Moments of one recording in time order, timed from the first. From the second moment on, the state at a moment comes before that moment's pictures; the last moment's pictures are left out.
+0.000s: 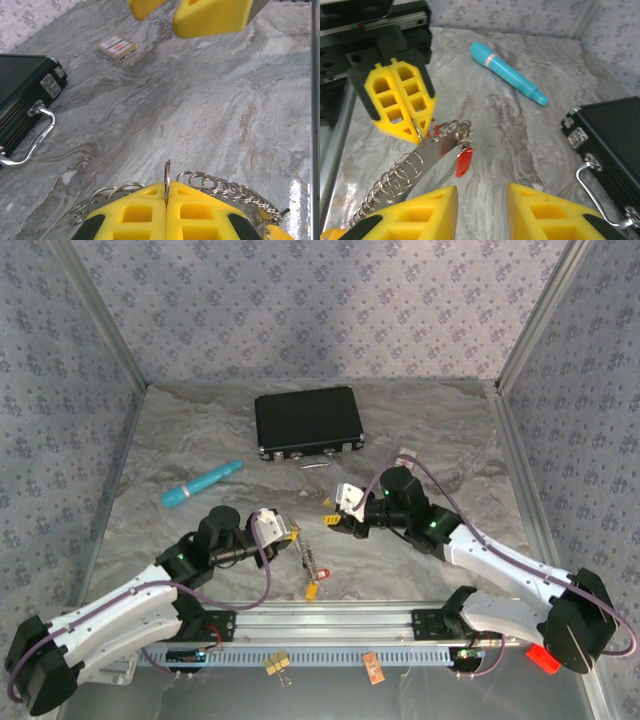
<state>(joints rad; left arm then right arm) -0.83 0.72 0.39 -0.09 0.24 0.26 0.78 1.05 0.68 -0.03 -0.42 -0.43</state>
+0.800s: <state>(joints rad) -0.59 0.83 0.48 -0.08 0.03 0.07 1.08 1.16 0.71 0.03 -0.22 -0.24</state>
